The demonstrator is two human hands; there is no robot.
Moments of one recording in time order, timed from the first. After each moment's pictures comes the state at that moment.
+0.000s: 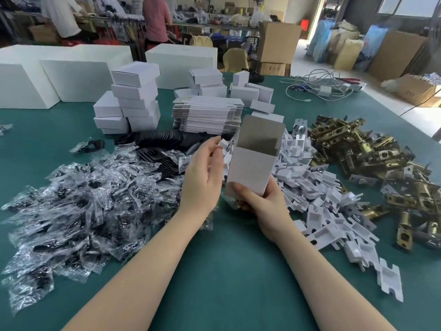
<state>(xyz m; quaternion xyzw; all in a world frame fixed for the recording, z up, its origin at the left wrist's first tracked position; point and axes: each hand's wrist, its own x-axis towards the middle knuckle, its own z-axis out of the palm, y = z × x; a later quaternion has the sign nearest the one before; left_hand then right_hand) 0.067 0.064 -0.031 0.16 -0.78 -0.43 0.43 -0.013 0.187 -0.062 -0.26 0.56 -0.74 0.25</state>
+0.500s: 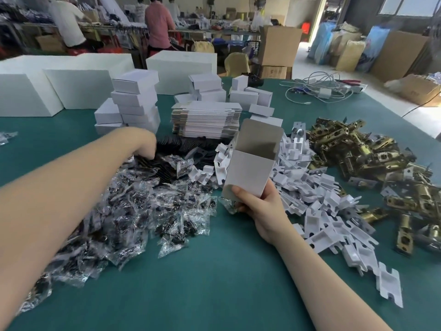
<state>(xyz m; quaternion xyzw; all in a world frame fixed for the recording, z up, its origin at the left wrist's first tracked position) 0.055 -0.096 0.049 0.32 -0.91 0.09 -0.24 -0.017 0.185 -0.060 -0.25 0.52 -0.77 0.28</state>
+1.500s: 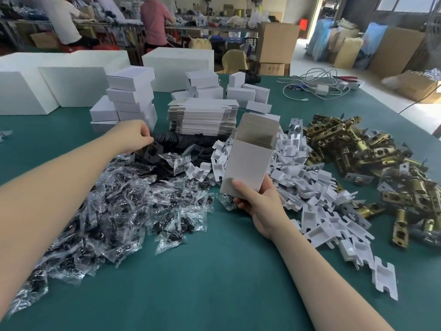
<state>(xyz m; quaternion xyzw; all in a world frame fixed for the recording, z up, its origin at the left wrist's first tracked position) 0.072 -0.128 0.026 0.37 -0.92 -0.11 0.04 -0.023 0.186 -0.065 -0.22 0.53 -0.76 0.30</state>
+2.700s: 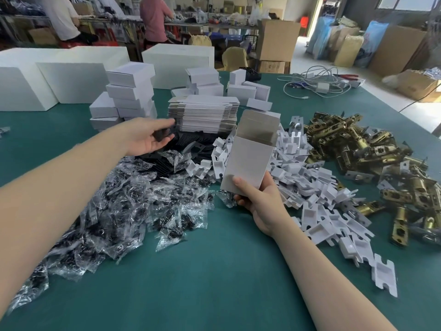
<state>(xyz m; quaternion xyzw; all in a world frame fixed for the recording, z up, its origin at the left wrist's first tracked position) 0.059 -0.098 0.029 0.32 -0.60 -0.72 0.11 -0.024 0.185 -0.065 -0.23 0.52 -0.76 0.31</state>
